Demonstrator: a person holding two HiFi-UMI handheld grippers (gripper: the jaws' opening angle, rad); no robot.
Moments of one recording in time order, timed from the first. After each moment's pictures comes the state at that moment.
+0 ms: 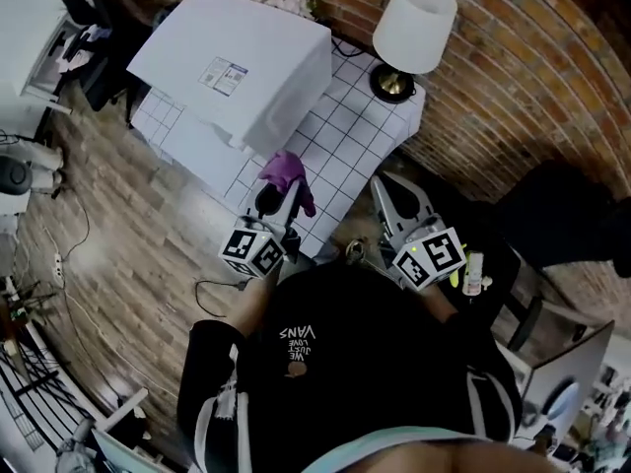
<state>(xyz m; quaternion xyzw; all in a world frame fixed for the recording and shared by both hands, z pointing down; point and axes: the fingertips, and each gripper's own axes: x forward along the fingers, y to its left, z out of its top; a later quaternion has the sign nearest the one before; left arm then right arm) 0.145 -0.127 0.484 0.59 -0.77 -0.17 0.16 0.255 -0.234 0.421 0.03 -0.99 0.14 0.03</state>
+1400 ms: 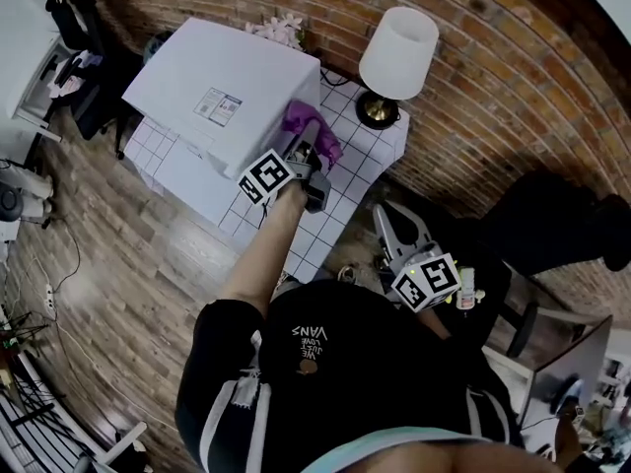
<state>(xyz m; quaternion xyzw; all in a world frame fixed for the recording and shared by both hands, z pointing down) 0.053 -0.274 0.483 0.52 -0.64 -0.46 0.31 0.277 -0.241 0.427 0.08 -0.99 0.13 0.04</state>
